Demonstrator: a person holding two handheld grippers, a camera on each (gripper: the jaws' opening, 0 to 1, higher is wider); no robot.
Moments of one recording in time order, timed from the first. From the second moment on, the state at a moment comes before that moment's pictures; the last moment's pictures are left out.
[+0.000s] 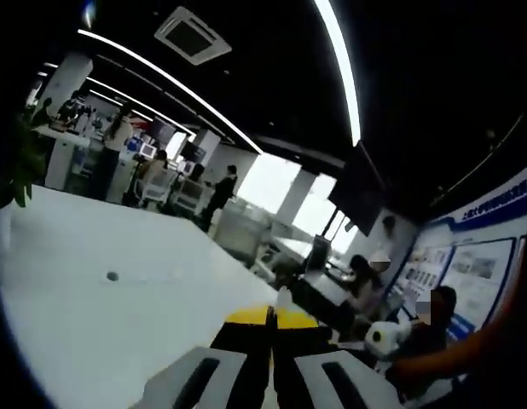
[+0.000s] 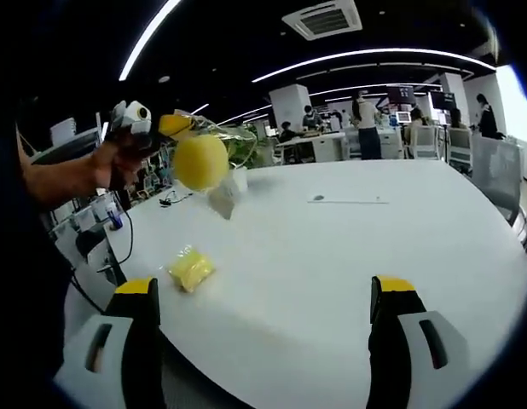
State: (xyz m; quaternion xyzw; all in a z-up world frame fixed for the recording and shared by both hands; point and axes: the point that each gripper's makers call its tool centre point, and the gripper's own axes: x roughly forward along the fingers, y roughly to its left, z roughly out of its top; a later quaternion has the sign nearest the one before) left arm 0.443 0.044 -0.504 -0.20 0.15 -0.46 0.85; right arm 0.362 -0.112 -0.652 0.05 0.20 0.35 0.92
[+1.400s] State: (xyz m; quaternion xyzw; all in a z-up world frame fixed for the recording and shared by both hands) left arm 0.415 0.038 -0.469 -0.24 0.13 -0.50 0.82; right arm 0.396 -0.025 -0.577 0.07 0.09 0.49 0.87
